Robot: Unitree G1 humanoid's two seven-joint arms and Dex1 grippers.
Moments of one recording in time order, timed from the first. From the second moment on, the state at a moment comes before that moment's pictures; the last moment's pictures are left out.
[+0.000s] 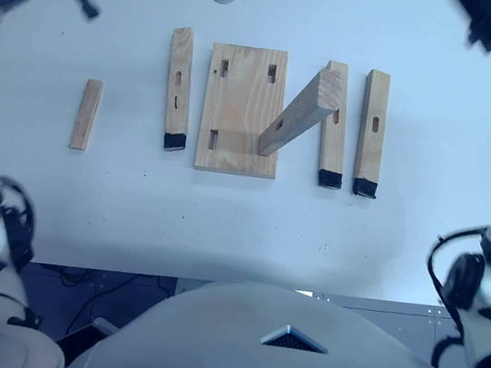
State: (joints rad) left arm -0.51 0.70 0.16 -0.14 -0.44 0.25 -0.77; right arm -0.57 -0.45 -0.27 -0.09 0.76 0.59 0.55
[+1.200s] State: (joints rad) left arm -0.88 -0.13 0.48 -0.01 -1.48 0.47 0.55; right arm -0.67 0.00 0.19 0.04 0.20 0.08 0.24
